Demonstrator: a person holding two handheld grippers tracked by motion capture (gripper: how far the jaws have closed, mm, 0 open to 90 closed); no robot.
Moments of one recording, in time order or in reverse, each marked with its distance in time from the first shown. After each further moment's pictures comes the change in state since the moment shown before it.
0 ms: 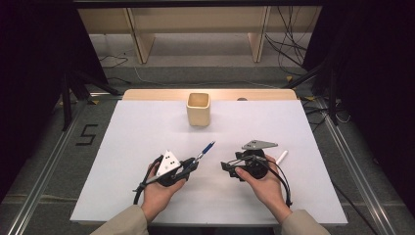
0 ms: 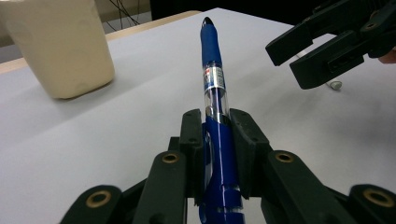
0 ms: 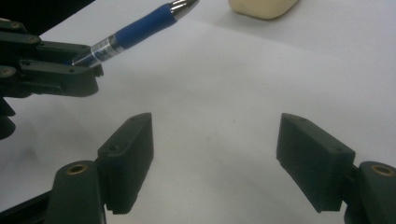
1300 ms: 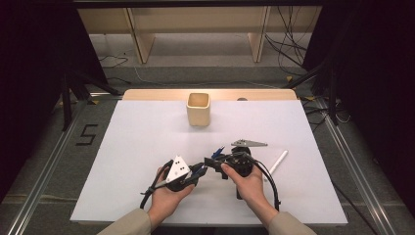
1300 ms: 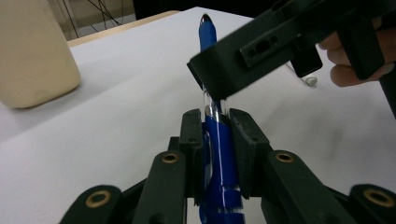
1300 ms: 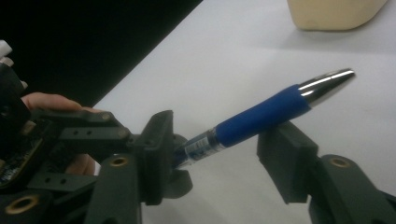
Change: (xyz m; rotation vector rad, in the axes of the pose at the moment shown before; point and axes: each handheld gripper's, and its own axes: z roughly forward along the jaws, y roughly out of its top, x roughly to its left) left arm -0.022 -0.004 0.013 0.007 -0.045 0.037; right arm 0.022 0.008 0.028 -0.118 0.217 0.180
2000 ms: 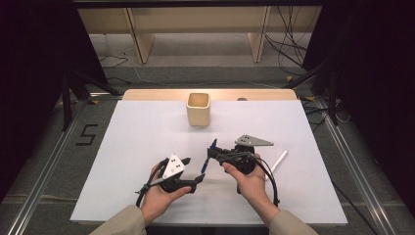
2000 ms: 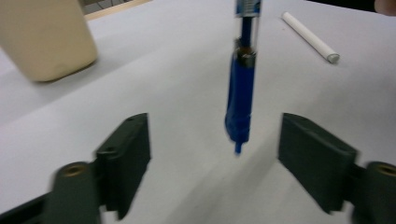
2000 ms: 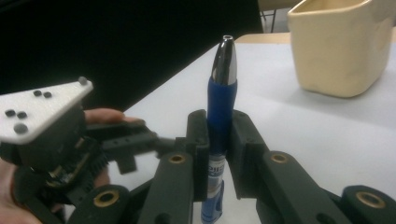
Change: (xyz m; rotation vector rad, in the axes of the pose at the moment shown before) left arm 0.021 -0.002 -0.015 0.076 0.034 -0.020; right arm 0.013 0.016 -0.015 -0.131 0.014 -0.136
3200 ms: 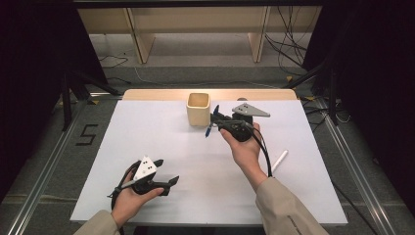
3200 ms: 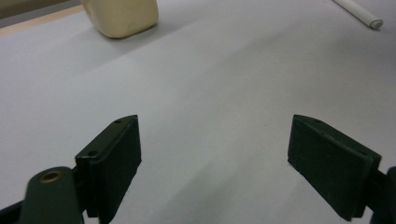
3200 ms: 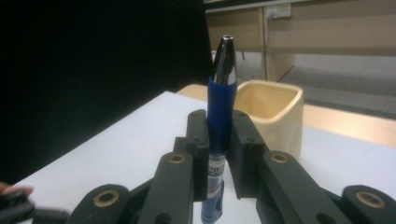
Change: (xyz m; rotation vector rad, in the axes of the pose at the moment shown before) left arm 0.035 -0.030 -0.042 0.052 0.062 -0.009; right arm -0.025 0.074 0.031 -0.113 -0.193 -0.123
